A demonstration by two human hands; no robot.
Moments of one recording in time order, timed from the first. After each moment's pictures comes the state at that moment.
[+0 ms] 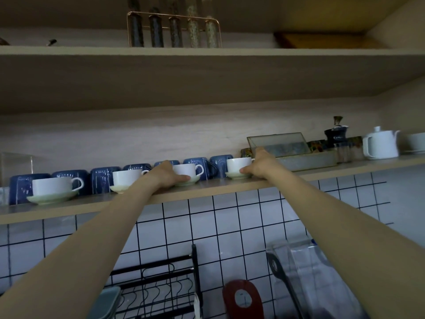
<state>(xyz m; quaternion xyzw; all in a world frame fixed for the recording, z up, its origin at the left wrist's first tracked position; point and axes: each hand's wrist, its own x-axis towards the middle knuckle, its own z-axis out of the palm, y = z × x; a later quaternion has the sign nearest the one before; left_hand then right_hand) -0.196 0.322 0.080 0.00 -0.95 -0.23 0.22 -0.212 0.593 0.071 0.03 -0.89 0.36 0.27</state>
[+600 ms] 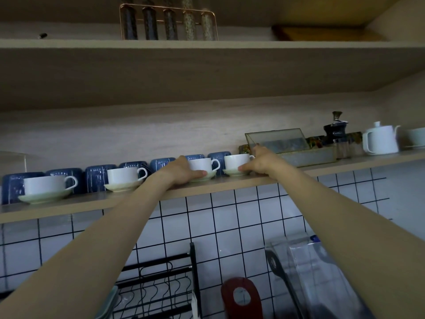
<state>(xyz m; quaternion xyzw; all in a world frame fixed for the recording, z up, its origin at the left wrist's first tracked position) -0.202 0.364 0.078 -0.05 -0.96 -0.19 0.22 -0.213 0.602 0.072 0.06 -0.90 0.35 0.24</state>
